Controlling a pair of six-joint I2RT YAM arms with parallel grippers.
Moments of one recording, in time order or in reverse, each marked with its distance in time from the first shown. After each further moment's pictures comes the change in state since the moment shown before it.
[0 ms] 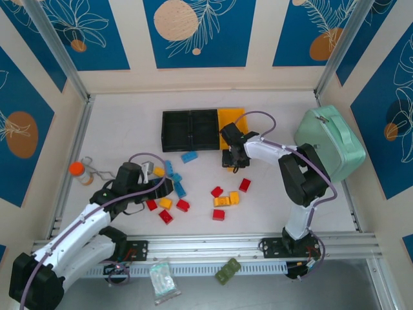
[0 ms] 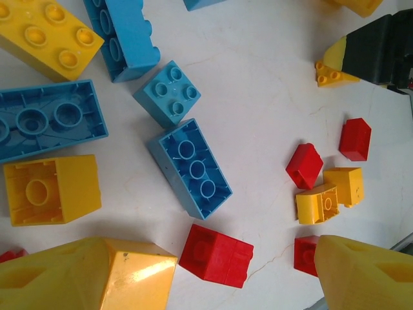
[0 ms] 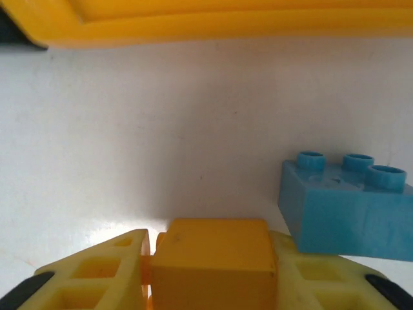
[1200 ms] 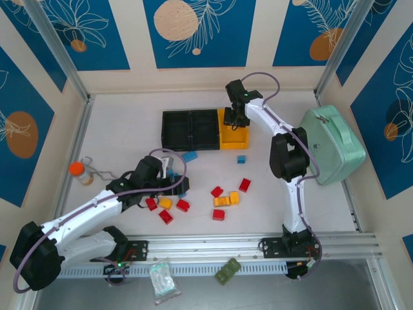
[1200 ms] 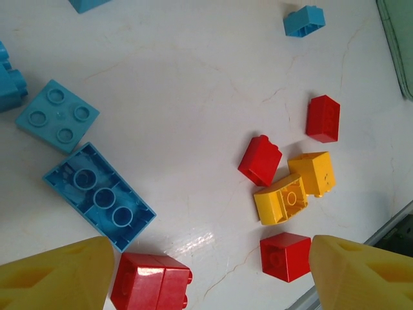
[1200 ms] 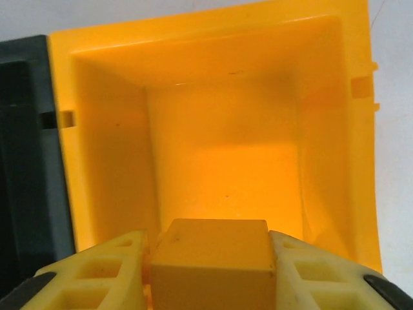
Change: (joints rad) left arm -0.222 0.206 0.140 0.096 -0.094 -0.015; right arm -0.180 0.389 0.806 -0.288 0.001 -0.083
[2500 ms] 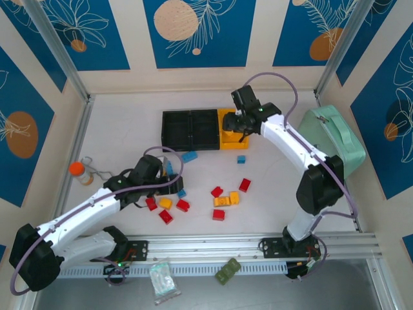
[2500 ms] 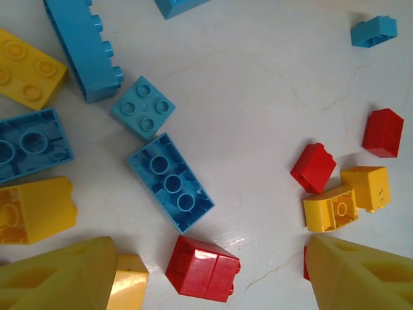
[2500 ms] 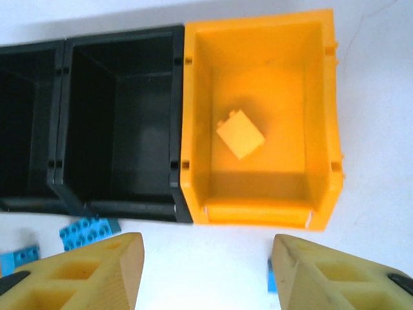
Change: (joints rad) left arm -0.002 -0.004 0.072 -0.204 -0.148 -0.020; right arm 0.099 -0.551 -0.472 0.134 0.011 0.002
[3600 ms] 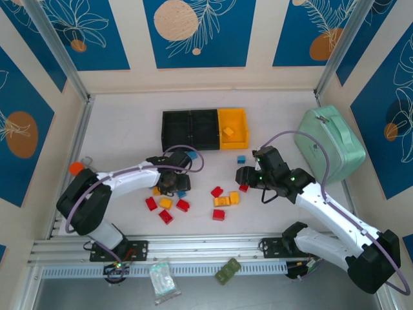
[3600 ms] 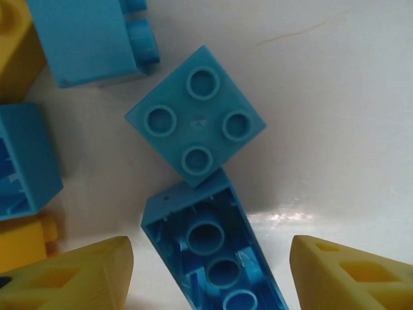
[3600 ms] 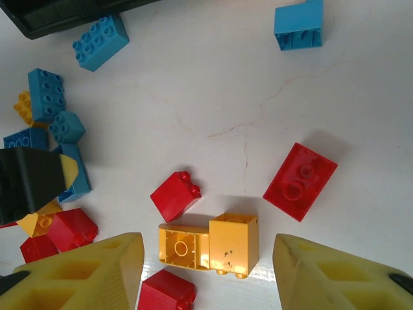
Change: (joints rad) left arm -0.058 0.576 0.222 -0.070 -0.124 -0.129; right arm 0.115 -0.726 -0.775 0.112 -0.144 0.226
